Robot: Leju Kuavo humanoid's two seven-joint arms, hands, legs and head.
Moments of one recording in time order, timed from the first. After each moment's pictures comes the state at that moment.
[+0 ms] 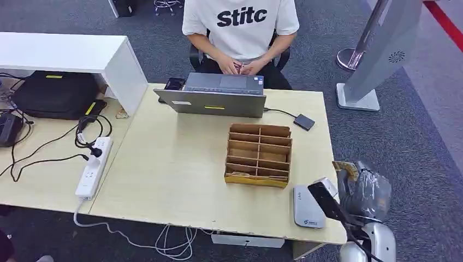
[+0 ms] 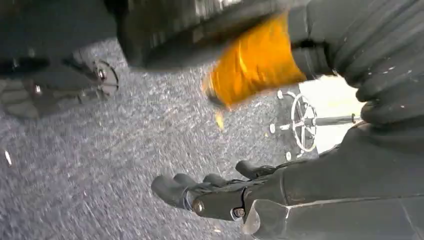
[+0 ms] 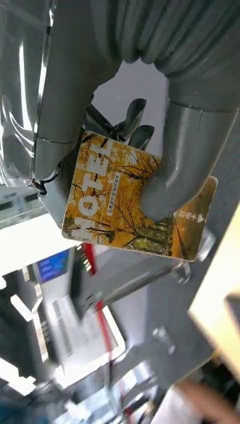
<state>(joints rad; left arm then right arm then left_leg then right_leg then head) -0.09 -0.20 1.15 -0.21 -1.52 0.13 0.05 -0.08 0.22 -0.02 -1.54 1.30 -0.35 -0.12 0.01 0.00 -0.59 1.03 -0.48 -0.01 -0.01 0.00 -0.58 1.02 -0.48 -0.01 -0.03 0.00</state>
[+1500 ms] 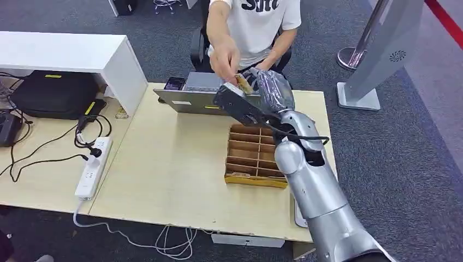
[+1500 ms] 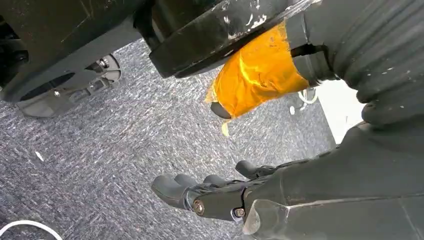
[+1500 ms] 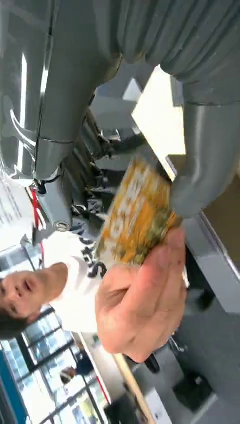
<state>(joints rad) -0.11 -0.20 0.92 -0.21 -1.53 0.09 0.08 -0.80 0.36 0.43 -1.02 0.97 -0.04 0.09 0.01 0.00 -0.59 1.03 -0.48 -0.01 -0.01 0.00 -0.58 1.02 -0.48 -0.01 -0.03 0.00</state>
